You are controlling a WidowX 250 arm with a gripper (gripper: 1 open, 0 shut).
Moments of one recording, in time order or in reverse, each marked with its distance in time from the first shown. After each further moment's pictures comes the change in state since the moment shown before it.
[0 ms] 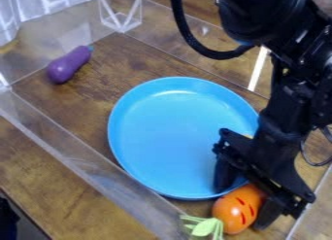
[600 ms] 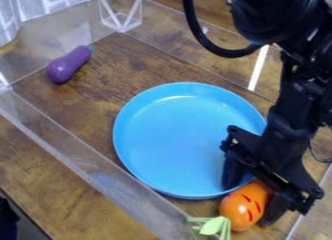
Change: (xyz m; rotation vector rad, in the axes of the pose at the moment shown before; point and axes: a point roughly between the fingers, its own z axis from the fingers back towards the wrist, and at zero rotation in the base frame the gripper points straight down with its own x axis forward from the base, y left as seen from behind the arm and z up) arm 0.009 -0.003 0.000 0.004 0.000 -0.005
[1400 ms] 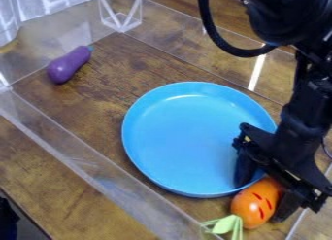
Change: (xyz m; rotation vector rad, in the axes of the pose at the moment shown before) arm 0.010 -0.009 0.001 0.001 -0.012 -0.024
